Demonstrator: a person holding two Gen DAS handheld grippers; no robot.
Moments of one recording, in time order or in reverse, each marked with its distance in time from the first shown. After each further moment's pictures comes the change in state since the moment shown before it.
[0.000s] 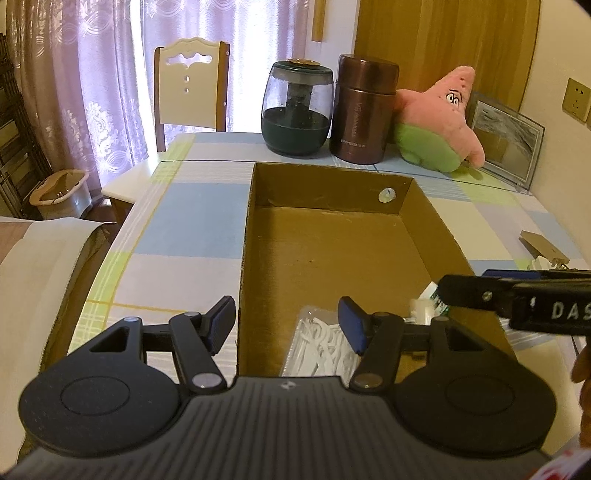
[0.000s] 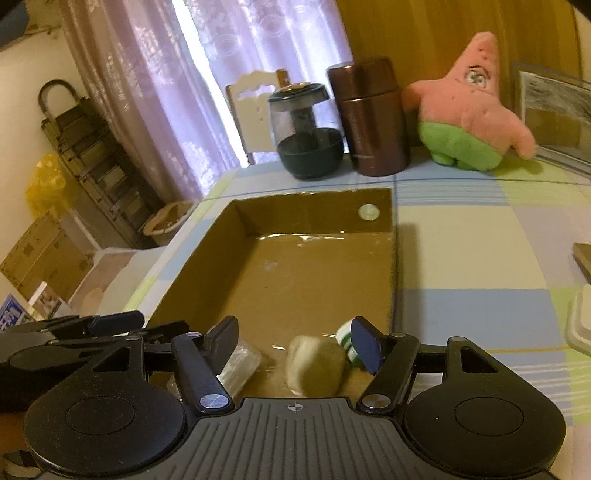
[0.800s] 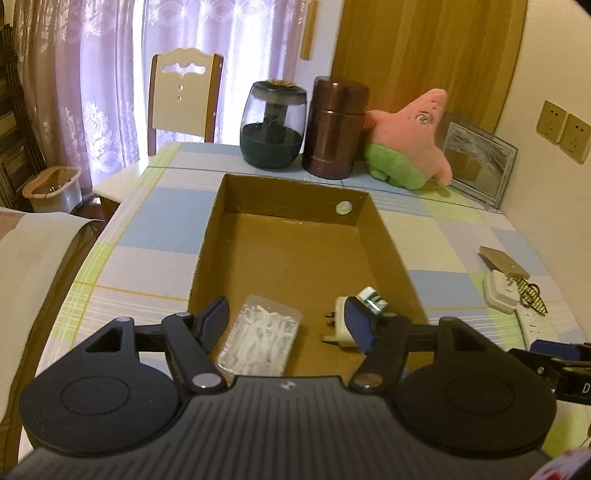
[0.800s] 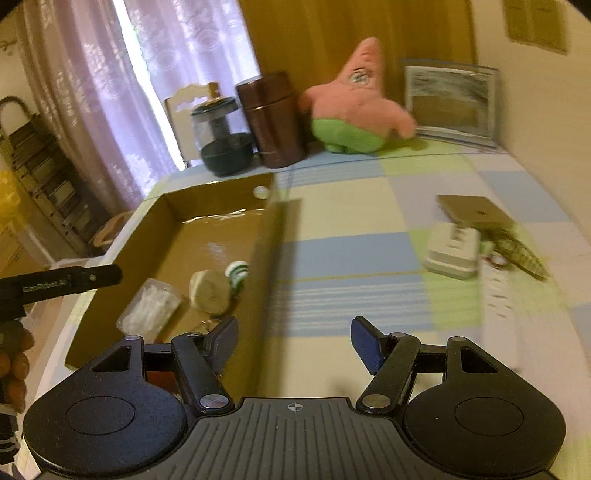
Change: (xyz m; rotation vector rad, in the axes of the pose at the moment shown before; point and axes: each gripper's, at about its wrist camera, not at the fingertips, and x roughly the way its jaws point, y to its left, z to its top) left arm -0.053 -0.039 -0.009 -0.053 -0.042 -0.047; right arm -0.117 -0.048 -0.057 0.076 -0.029 -0.184
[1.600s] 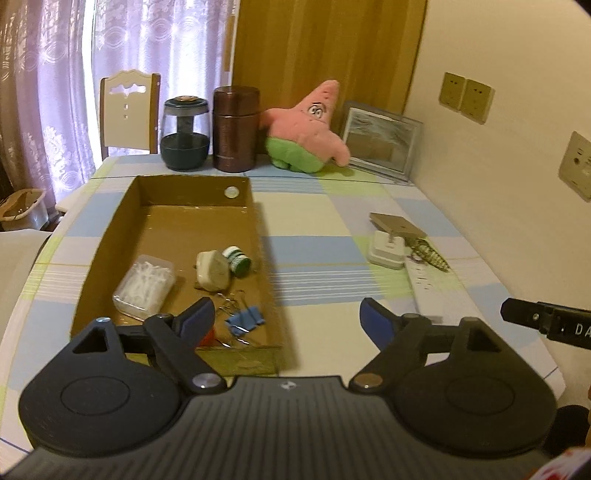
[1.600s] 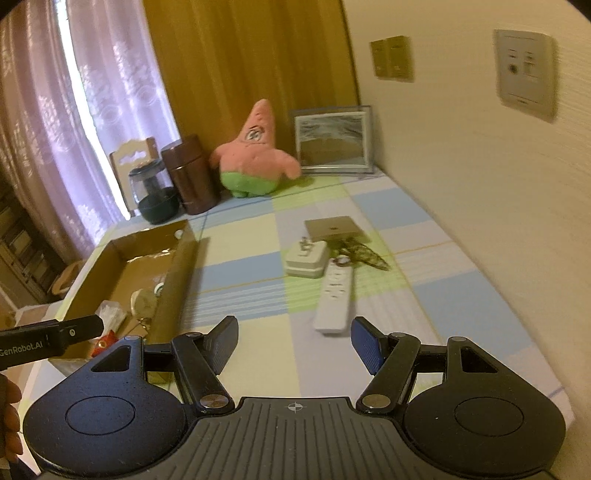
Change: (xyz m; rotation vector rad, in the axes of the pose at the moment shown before) left arm -0.093 -0.130 -0.054 0.098 -0.017 -0.108; right arm -0.146 -0.075 -0.038 0.104 -0.140 -0.166
